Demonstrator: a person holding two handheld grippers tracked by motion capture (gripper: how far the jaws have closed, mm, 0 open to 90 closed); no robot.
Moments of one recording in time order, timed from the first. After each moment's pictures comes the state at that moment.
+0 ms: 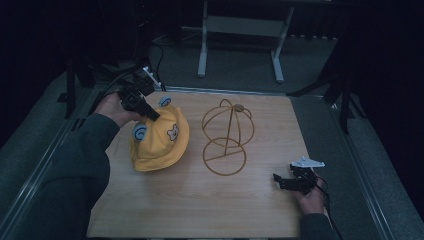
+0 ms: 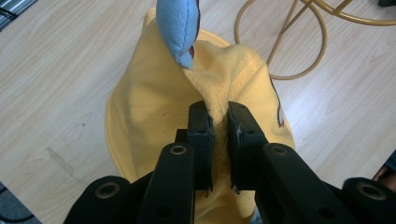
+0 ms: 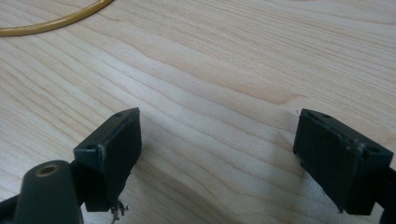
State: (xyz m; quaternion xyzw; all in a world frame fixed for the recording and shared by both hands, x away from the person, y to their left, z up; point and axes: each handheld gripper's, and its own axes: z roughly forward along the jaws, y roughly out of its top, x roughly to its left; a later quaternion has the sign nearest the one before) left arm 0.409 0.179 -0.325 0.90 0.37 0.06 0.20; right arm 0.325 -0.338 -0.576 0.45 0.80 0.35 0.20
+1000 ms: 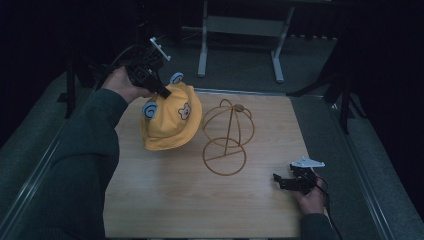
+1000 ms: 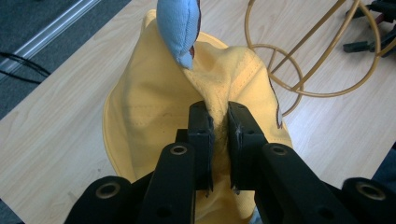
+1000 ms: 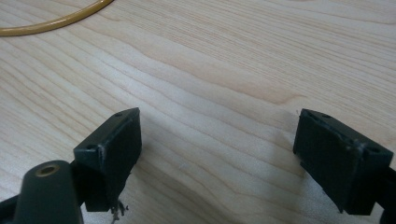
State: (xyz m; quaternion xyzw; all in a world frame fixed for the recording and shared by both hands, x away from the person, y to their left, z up) left arm 0.430 0.156 -0.268 0.90 0.35 0.08 0.25; right arm 0.325 -0.338 -0.576 0.45 0.80 0.34 0.20
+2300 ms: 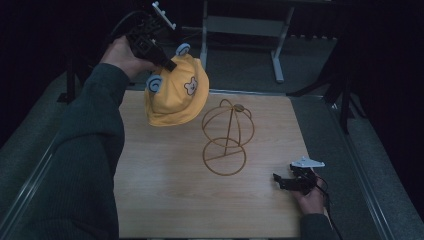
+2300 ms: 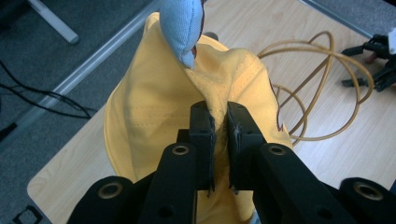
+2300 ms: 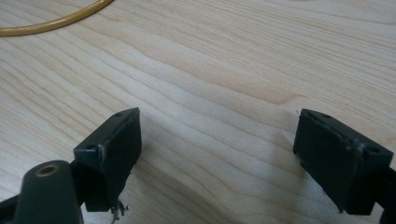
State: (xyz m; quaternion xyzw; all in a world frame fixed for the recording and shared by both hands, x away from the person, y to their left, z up) left arm 0.437 0.142 -0.202 0.90 0.32 0.13 0.28; right arm 0.326 -0.338 -0.576 0.45 0.80 0.34 0.20
